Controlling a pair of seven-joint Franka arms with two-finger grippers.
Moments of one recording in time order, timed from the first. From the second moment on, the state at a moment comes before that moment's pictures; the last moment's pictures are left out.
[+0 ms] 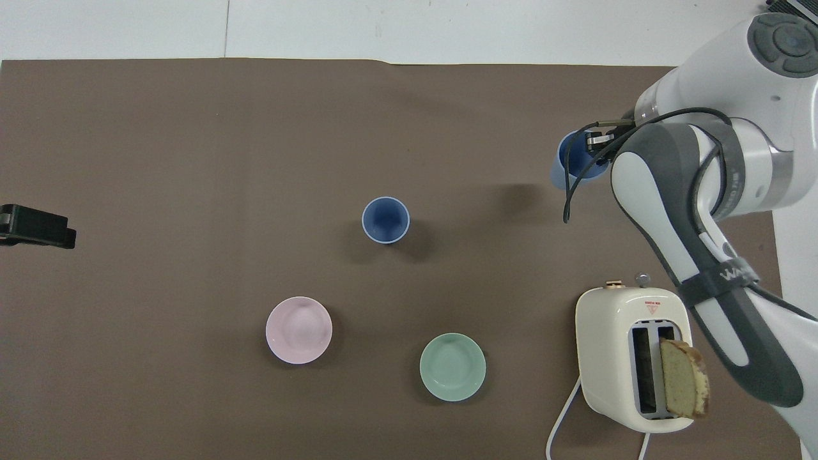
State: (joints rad) left arm -0.01 -0.08 -0.04 -1.56 -0.03 1.45 0.01; right arm 0.05 0.36 0.09 -1.47 -0.03 1.86 0.13
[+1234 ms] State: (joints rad) left arm -0.01 -0.08 -0.04 -1.56 -0.05 1.45 0.00; right arm 0.44 0.30 0.10 -1.45 0.02 1.82 0.49
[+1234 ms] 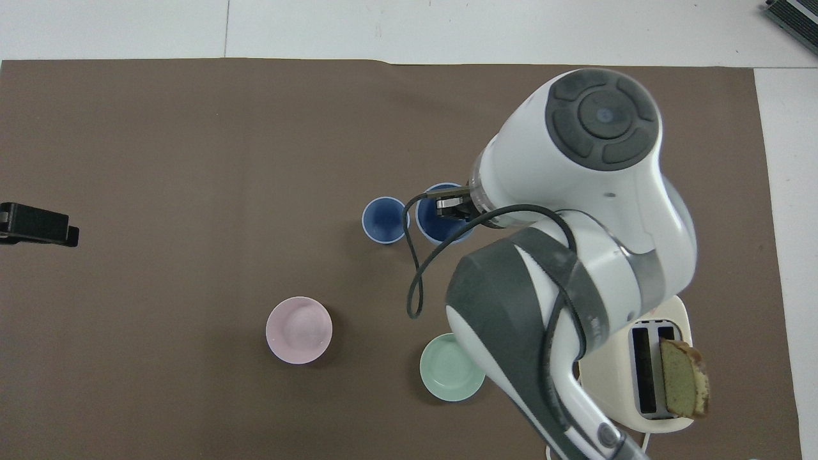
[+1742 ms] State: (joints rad) left arm -0.01 -0.08 -0.04 -1.56 -0.05 1.45 0.00; right arm 0.48 0.43 0.10 -1.34 0.02 1.86 0.53
